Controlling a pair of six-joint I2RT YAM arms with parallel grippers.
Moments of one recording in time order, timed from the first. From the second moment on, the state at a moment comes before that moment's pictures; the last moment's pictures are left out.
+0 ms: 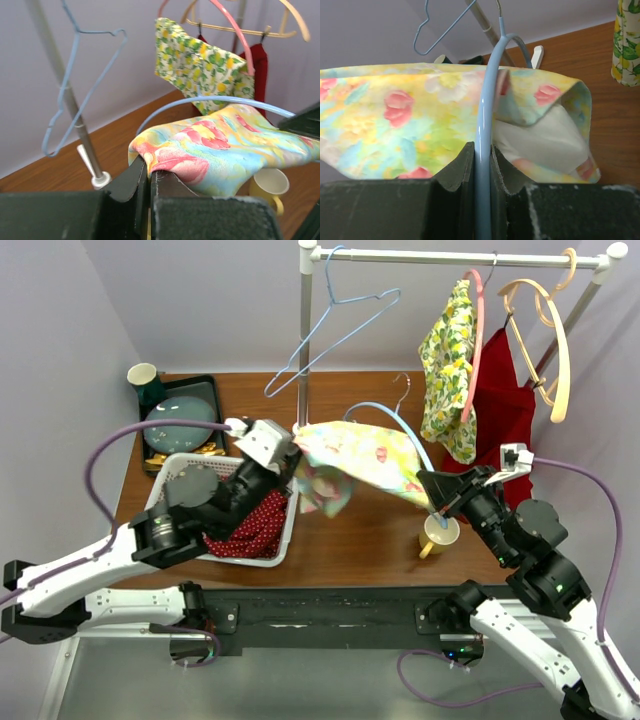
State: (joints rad) left arm -1.22 0.97 1.22 -0.12 -0.54 0.12; right arm 0.61 0.46 0.91 -0.46 0.15 0.60
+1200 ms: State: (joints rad) left arm -0.93 0.97 0.82 -0.12 -1.15 0.11; right arm 0.61 0.45 0.93 -0.51 0.22 0.56
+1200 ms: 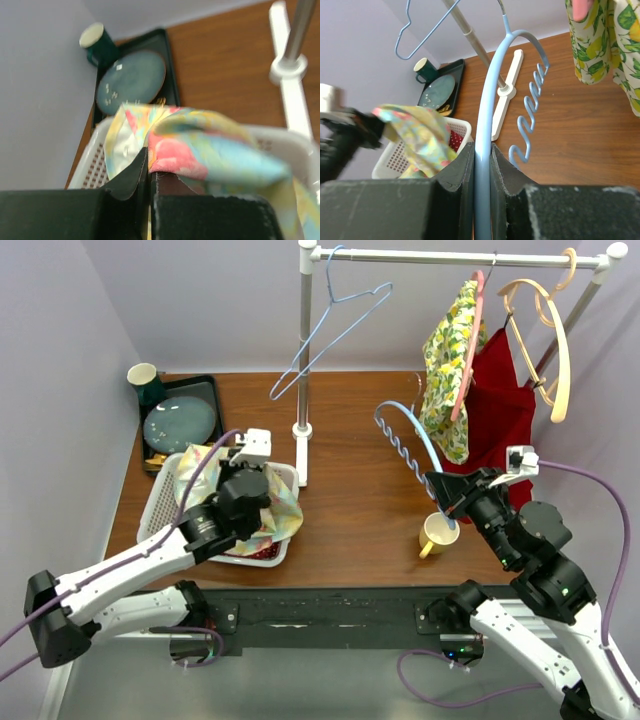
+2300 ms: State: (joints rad) left arm -0.77 1.03 1.09 -1.28 -1.41 -1.36; right arm 0.61 0.46 0.94 -0.51 0.21 0.57
